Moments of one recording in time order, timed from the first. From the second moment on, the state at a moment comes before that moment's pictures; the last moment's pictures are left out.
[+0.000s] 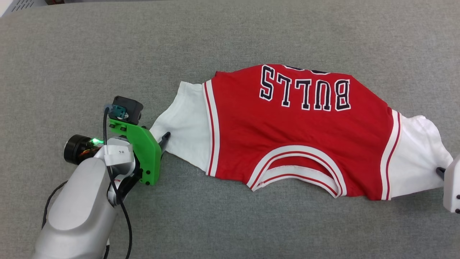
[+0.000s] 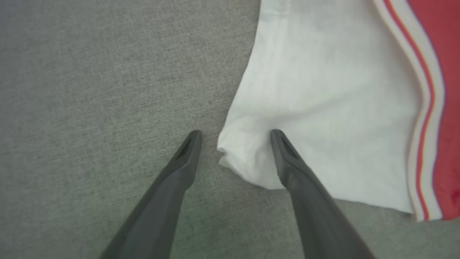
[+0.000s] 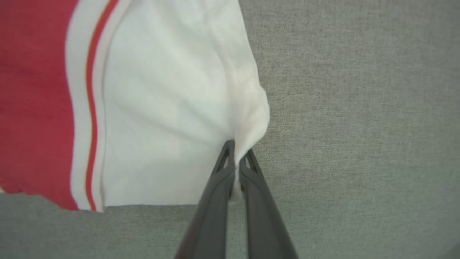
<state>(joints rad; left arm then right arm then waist) -0.51 0.36 -0.37 0.36 -0.47 -0.11 0.47 -0.17 -0.39 -0.16 -0.05 0.36 0.13 0.95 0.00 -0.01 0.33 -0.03</state>
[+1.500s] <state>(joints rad) -0.41 0.61 -0.19 -0.32 -0.55 0.03 0.55 -0.46 -0.46 -0.22 -0.20 0.49 0.13 0.88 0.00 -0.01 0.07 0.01</state>
